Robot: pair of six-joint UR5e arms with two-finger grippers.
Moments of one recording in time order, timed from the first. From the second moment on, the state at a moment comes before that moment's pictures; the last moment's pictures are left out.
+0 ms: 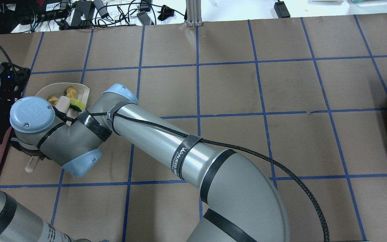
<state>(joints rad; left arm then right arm) -1.04 -2.07 -1.59 -1.02 1.83 2.12 2.48 -0.66 0.95 -2.32 -1.24 1.20</state>
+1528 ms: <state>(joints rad) -0.86 -1.95 -1.49 -1.39 1.50 2.11 2.06 -1.13 1.48 -2.07 -1.38 0.61</state>
